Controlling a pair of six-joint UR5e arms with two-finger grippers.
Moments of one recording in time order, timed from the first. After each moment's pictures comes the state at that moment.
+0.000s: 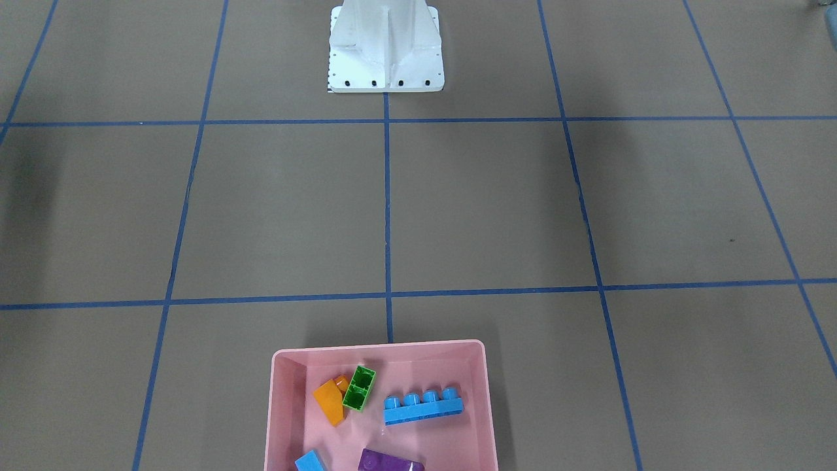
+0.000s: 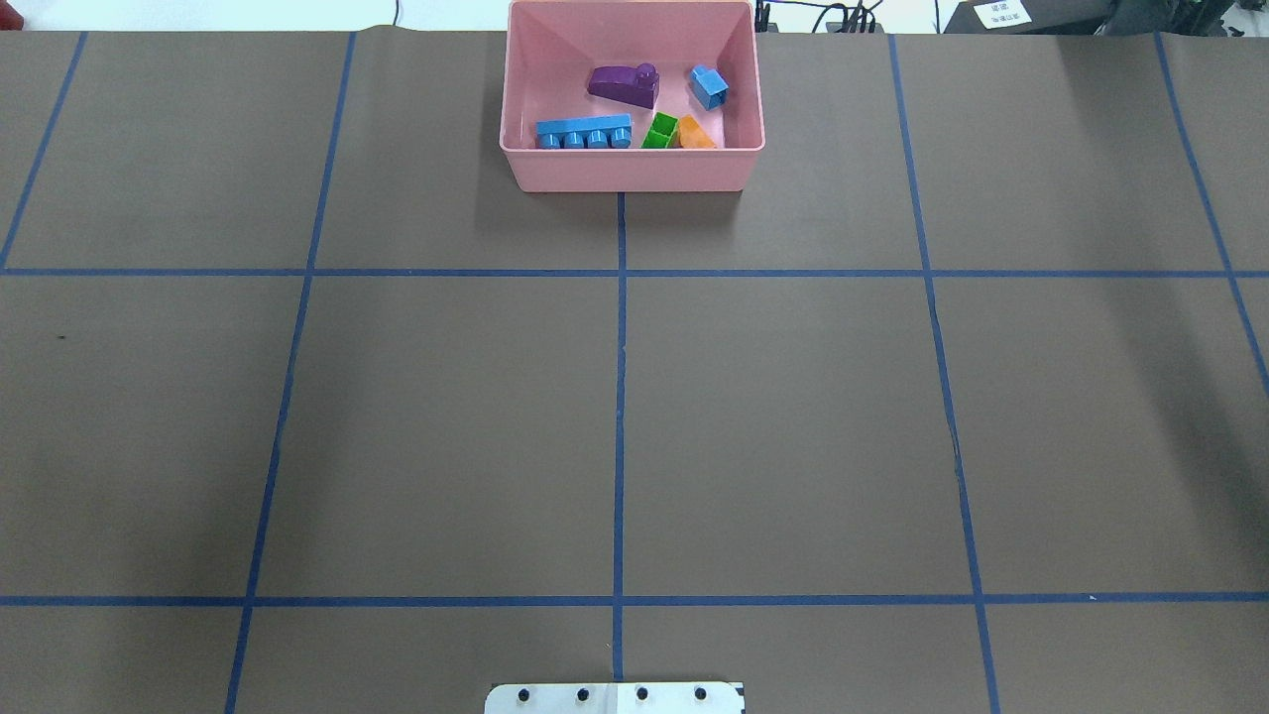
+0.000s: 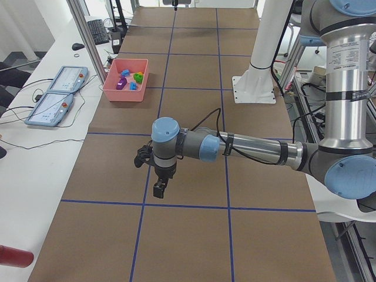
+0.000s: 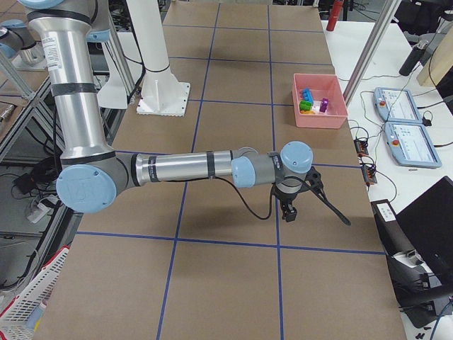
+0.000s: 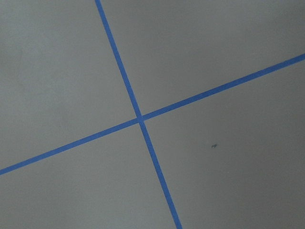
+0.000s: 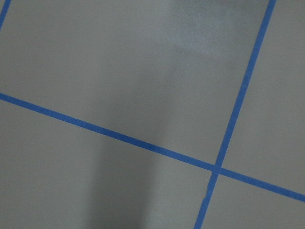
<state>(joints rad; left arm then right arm) -1.48 -1.48 -1.77 -1.62 -2.20 0.11 1.48 -1.45 1.53 -1.48 2.38 -0.09</state>
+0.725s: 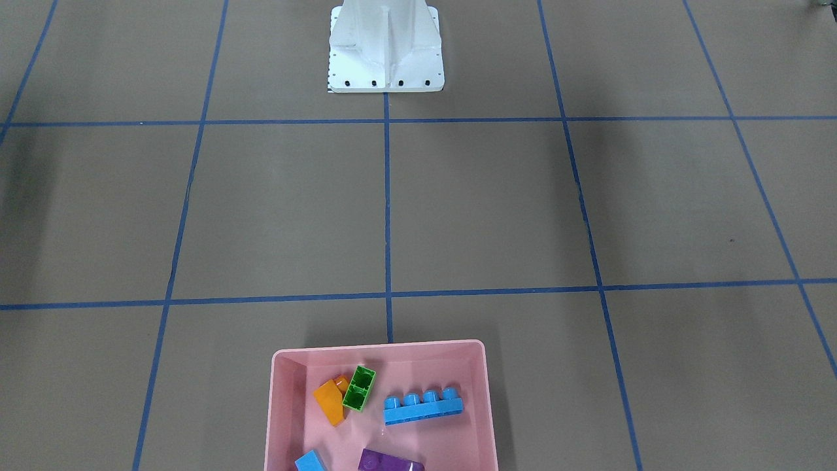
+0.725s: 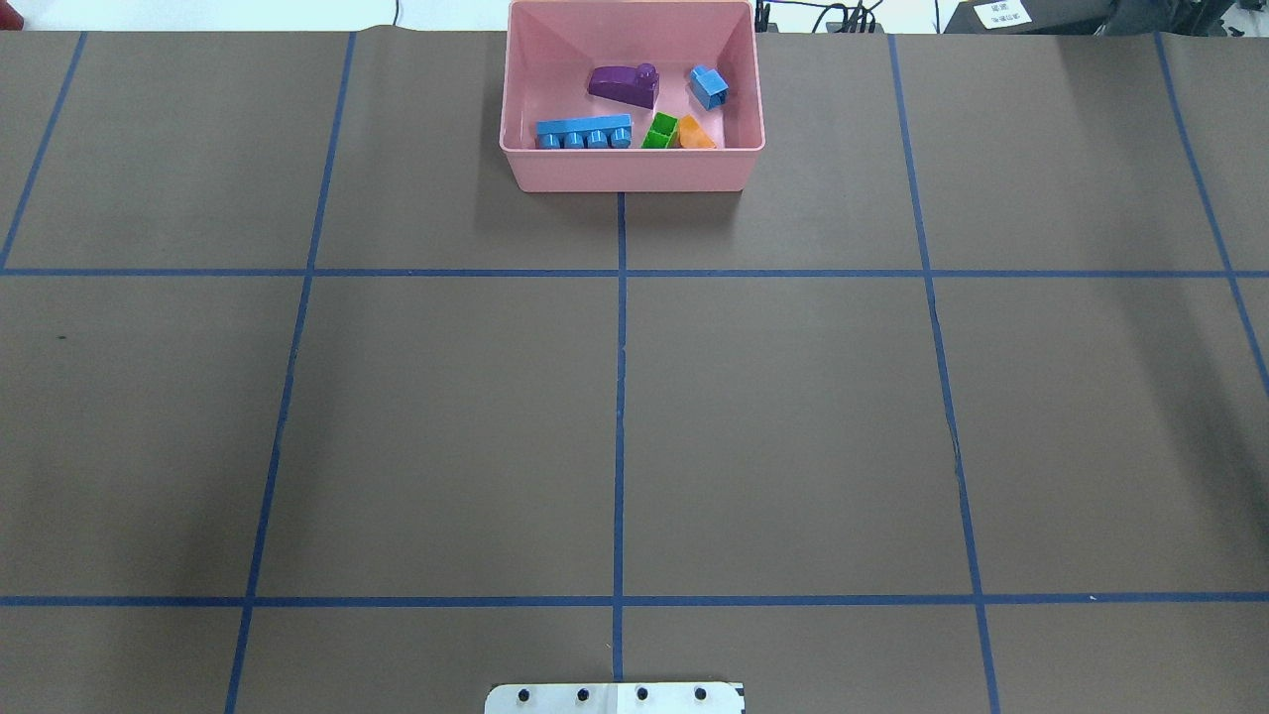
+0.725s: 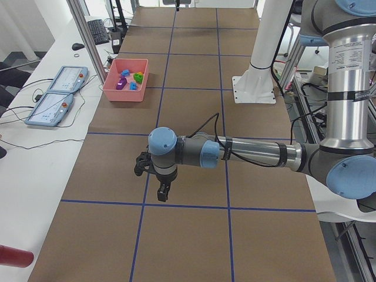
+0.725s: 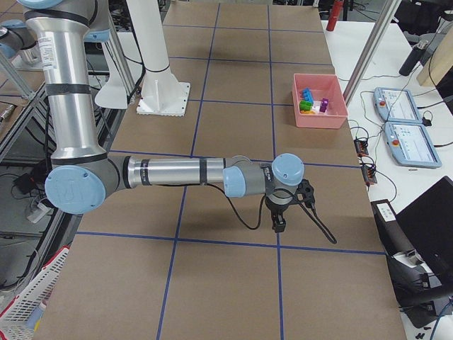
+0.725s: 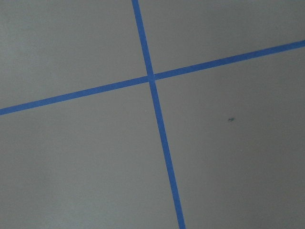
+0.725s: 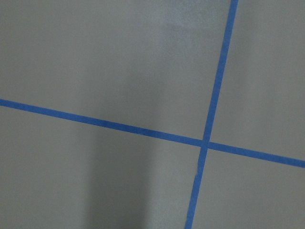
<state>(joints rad) -1.55 -1.52 -1.73 -1.54 -2.35 0.09 1.49 -1.48 1.52 -1.48 2.39 -0.02</state>
